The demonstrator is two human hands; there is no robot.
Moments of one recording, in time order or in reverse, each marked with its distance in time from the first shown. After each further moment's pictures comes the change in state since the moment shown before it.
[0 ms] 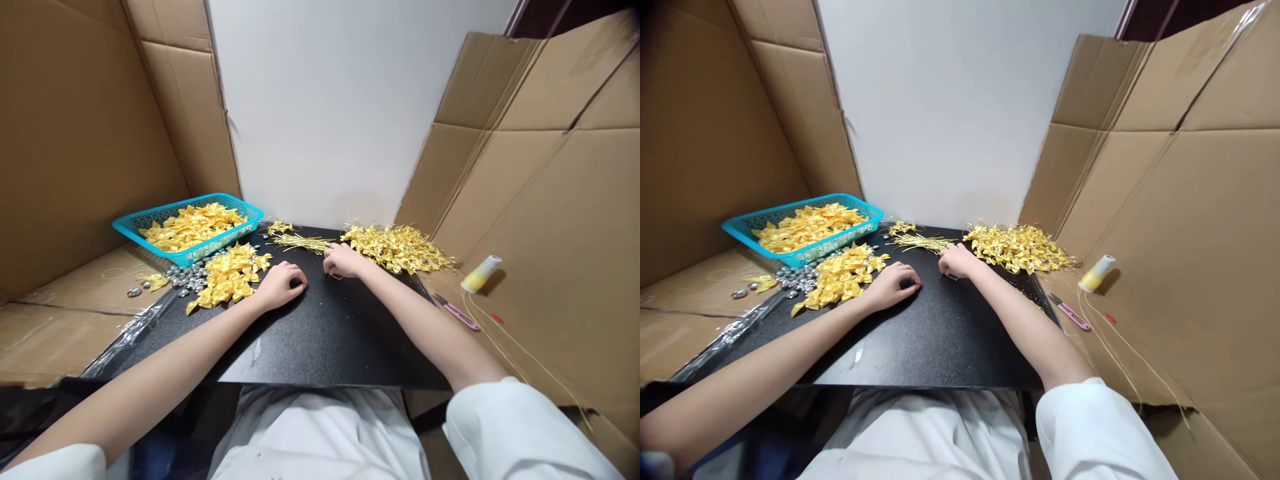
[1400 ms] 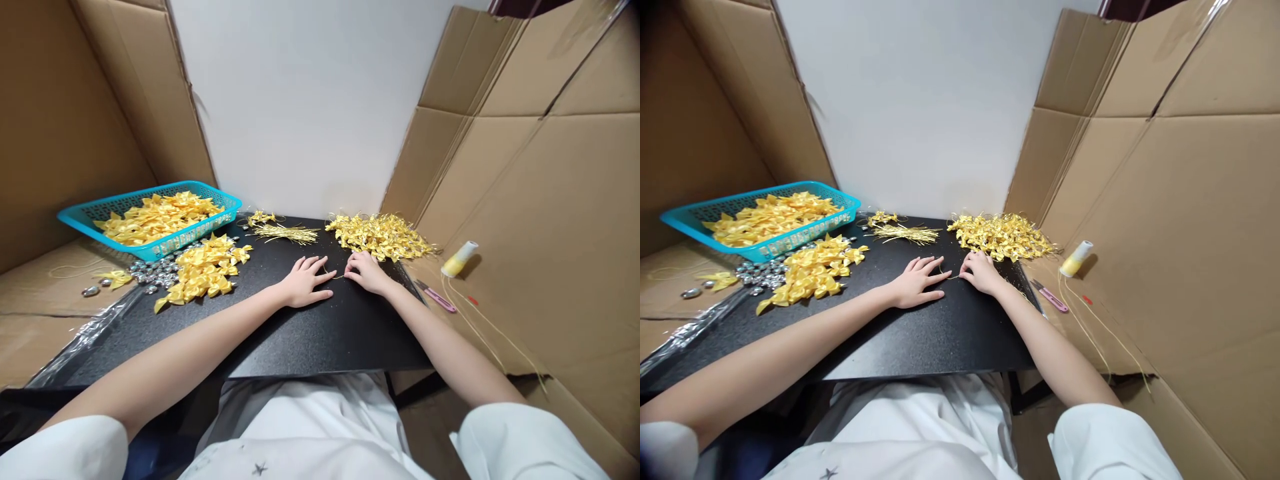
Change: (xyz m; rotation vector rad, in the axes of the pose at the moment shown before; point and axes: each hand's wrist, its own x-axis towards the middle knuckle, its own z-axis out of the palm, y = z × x) left_hand 0.033 0.048 0.048 0.084 -0.235 0.191; right_hand -0.107 0.021 0.035 0.151 0.203 0.304
